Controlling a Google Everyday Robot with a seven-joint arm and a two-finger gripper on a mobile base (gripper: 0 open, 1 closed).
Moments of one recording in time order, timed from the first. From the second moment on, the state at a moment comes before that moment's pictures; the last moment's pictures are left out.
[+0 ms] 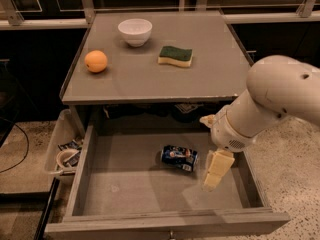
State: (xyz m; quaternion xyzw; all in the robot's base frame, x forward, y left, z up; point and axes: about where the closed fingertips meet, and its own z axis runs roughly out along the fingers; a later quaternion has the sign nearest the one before) arm 0.444 -0.129 0.766 -0.64 0.74 0.11 0.18
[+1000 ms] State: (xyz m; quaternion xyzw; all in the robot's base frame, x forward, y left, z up) arm 0.483 -0.110 0.671 -0.61 0.72 0.12 0.31
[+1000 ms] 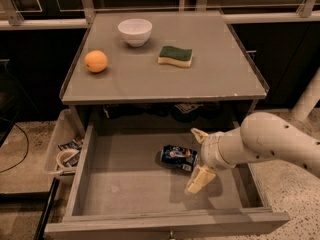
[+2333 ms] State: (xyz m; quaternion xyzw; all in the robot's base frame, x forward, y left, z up) arm 0.540 -0.093 0.621 -0.58 0.72 0.19 0.34
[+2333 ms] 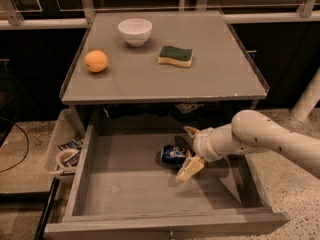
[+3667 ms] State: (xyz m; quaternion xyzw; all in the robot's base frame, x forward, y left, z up) arm 0.540 -0.093 0.621 -0.58 0.72 0.19 0.34
